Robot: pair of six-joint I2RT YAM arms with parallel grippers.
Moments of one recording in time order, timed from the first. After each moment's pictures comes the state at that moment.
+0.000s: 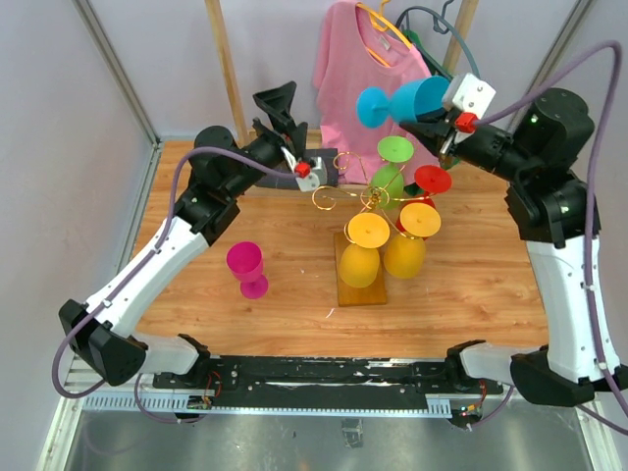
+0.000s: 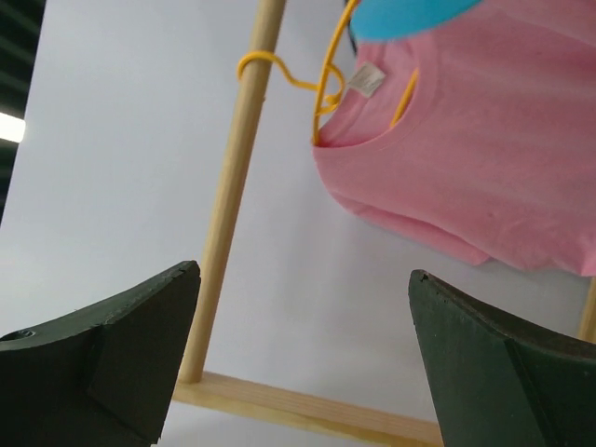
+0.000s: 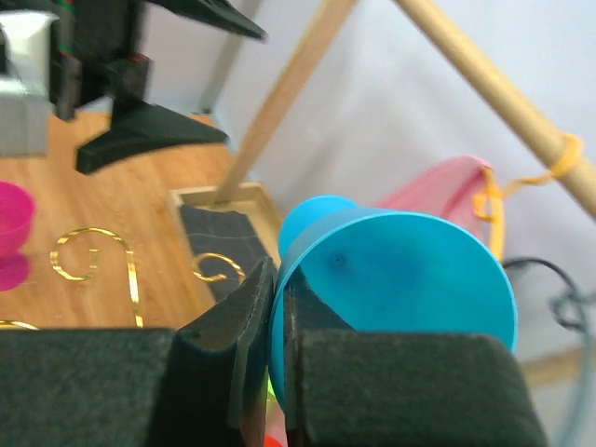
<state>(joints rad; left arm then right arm) -0.59 1.30 1.36 0.10 0.25 1.42 0.31 1.25 1.86 -0.58 -0.72 -0.49</state>
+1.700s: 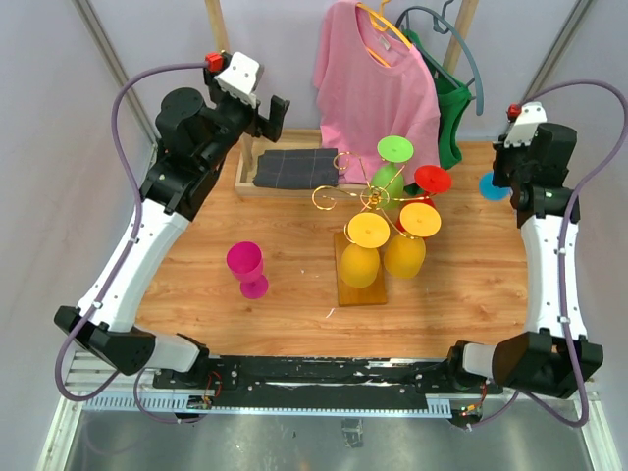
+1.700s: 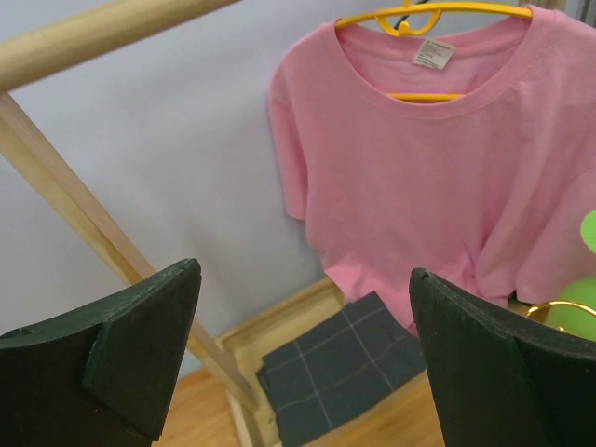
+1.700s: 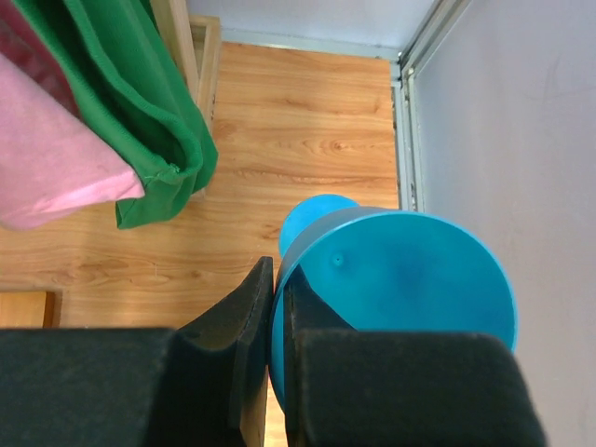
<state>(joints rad) -0.47 1.37 1.69 -0.16 0.01 0.28 -0.19 1.24 1.40 -0.57 -0.12 -0.21</state>
